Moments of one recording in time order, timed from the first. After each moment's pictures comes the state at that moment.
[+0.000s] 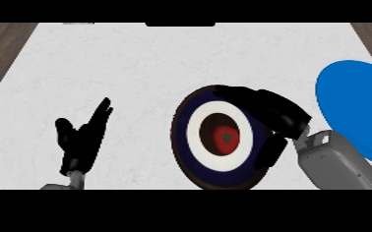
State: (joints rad) left arm 0.00 0.22 -0.18 -1.46 0.22 0.16 0.18; right arm -0.42 -0.46 0.46 -1.60 0.35 0.44 0.10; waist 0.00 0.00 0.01
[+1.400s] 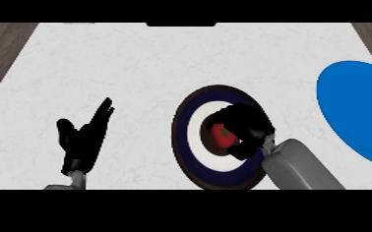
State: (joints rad) left arm 0.01 0.17 -0.12 -1.47 0.15 0.10 0.20; right arm -0.38 -0.27 0.52 -1.40 0.80 0.40 -0.01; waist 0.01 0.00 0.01
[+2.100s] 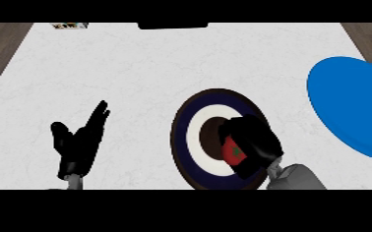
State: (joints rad) left arm 0.04 0.15 -0.08 -1.48 0.15 0.09 0.20; right arm -0.19 -0.23 0.49 -1.53 0.96 0.21 0.05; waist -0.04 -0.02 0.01
